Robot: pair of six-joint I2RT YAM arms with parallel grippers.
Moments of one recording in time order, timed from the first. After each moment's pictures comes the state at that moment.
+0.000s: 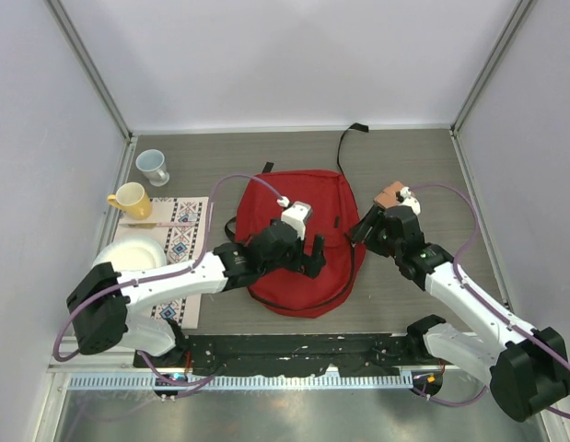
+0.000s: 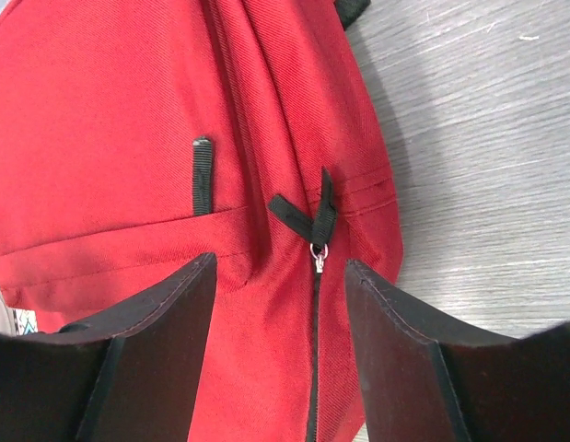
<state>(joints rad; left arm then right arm) -1.08 1.37 0.90 -0.10 -0.19 -0.49 0.40 0.97 0.59 -0.25 0.11 0.78</state>
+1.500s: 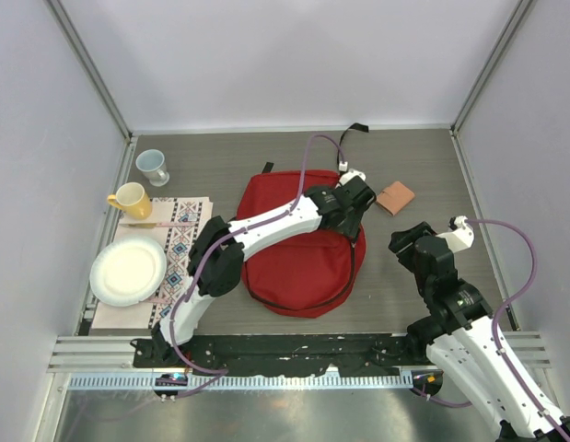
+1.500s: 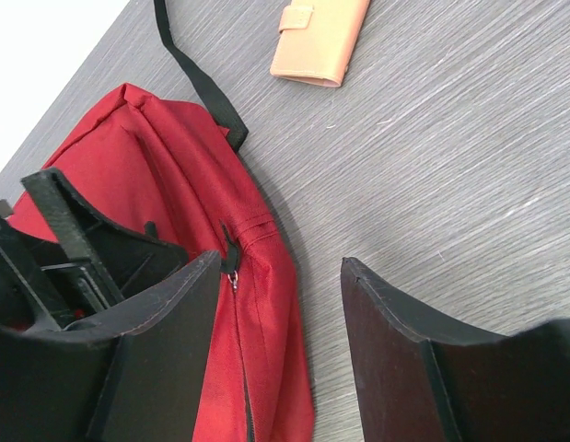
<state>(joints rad) -1.00 2.19 1.98 -0.77 -0.36 -0.51 0.39 0.49 0.52 -0.56 0.48 0.91</state>
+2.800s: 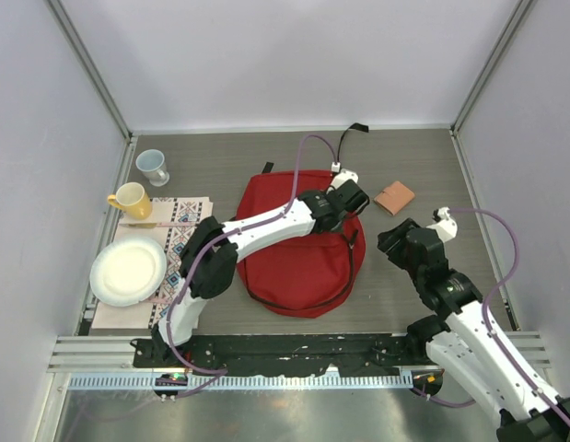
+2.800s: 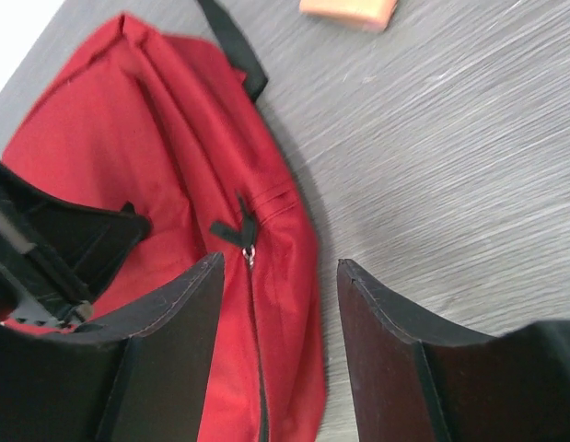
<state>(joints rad) -1.00 2.15 1.87 -0.70 -0.44 -0.51 0.39 0.58 0.52 -0.50 0.37 0.89</state>
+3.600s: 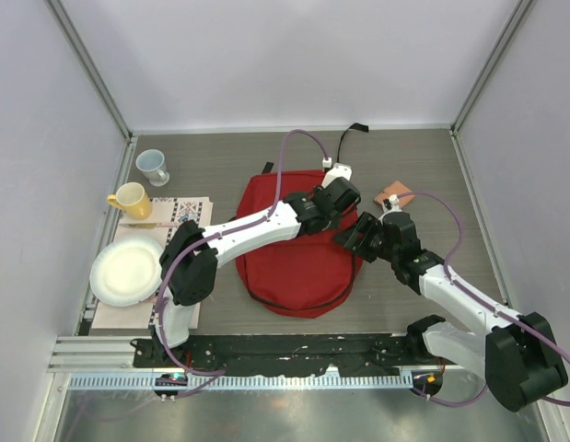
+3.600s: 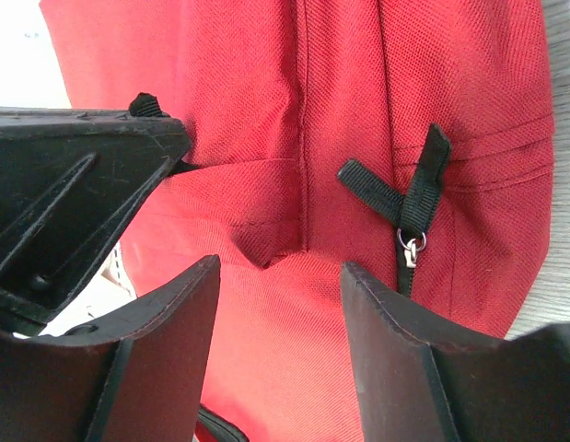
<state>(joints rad) -1.01 1.99 1.71 -0.58 -0.44 -0.52 0.38 1.02 0.46 0.01 -0.22 0.89</state>
